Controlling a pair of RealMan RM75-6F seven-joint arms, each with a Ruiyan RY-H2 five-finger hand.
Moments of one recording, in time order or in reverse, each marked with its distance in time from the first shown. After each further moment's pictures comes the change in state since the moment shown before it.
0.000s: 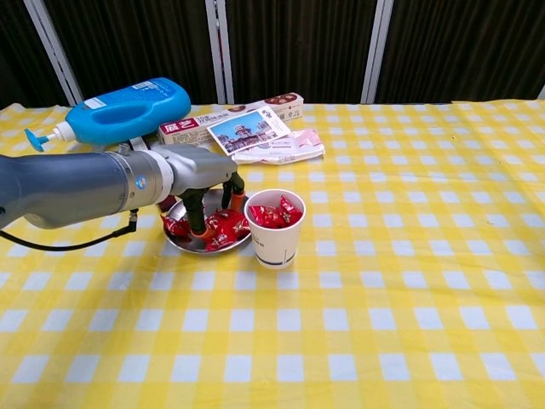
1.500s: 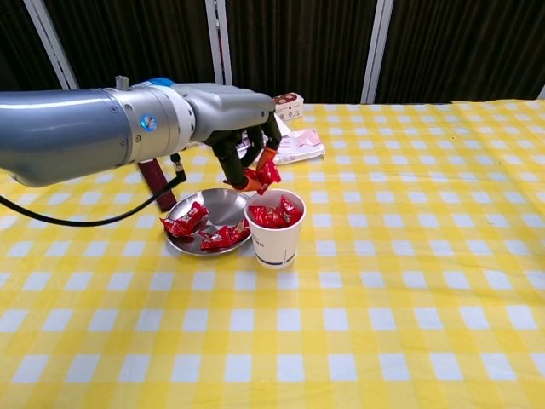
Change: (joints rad) left arm -0.016 0.097 -0.096 -0.265 0.126 0.152 -0.027; right arm -0.005 -0.004 0.000 0.002 -0.009 0.014 -0.003
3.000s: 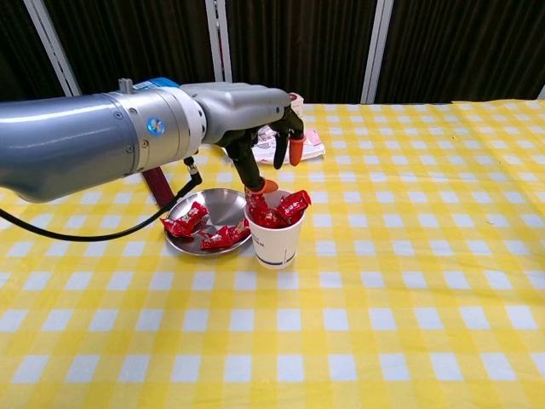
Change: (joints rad) left arm 0.018 -0.024 -0.011 -0.048 0.045 0.066 -0.033; right arm 0.000 -0.003 -0.004 -0.002 -0.003 -0.003 -0.010
